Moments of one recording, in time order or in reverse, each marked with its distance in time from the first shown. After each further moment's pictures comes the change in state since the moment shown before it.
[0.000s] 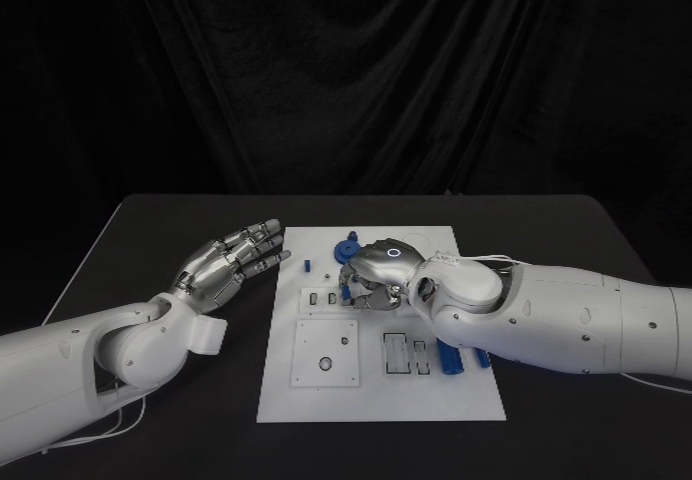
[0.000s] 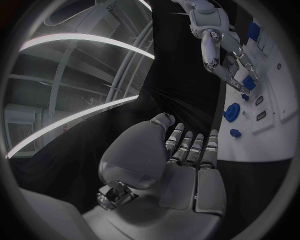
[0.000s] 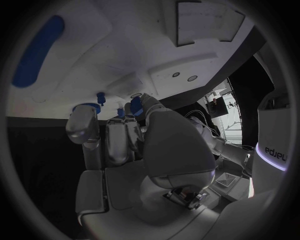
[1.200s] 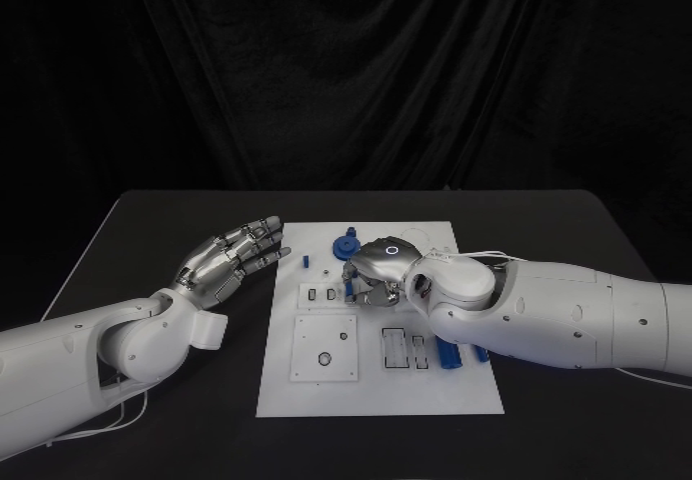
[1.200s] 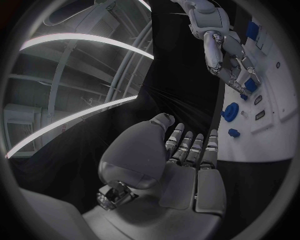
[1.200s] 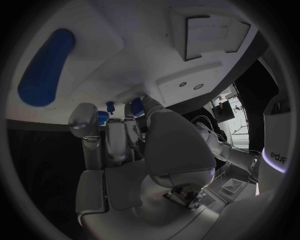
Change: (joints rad) left arm -0.005 0.015 0.000 -0.020 0.000 0.007 -0.006; left_hand -0.009 -0.001 0.006 0.000 0.000 -0.004 0.004 0.000 0.000 0.000 0.000 0.000 0.000 0.000 0.000 0.000 0.000 0.000 0.000 0.000 0.000 0.001; right arm -0.010 0.014 0.004 -0.018 -0.028 0.059 -0.076; right_hand -0.039 -0.006 -0.018 -0.001 -0.119 -0.065 0.020 -0.011 0.064 -0.029 0.022 0.000 0.000 -0.016 0.016 -0.012 0.000 0.008 -0.027 0.013 -0.061 0.001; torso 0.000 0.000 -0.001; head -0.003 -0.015
